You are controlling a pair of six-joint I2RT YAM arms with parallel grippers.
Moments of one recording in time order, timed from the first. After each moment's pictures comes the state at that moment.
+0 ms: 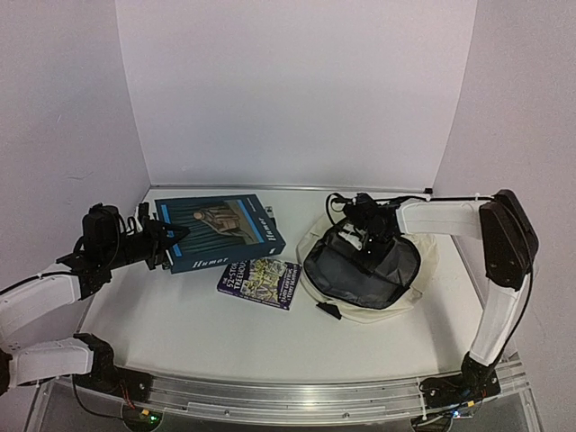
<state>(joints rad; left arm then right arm) -0.33 0.92 0.49 0.16 0.50 -1.16 0.62 1.89 1.32 -0.71 0.32 -0.27</state>
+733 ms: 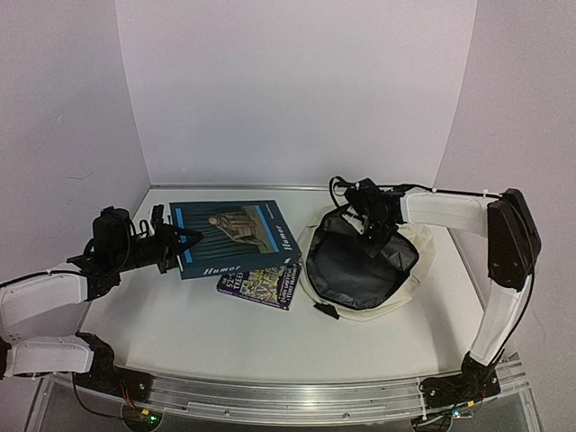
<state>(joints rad) -0.43 1.01 0.47 0.28 0.52 -1.17 0.61 1.87 1.42 -0.74 0.42 -0.23</state>
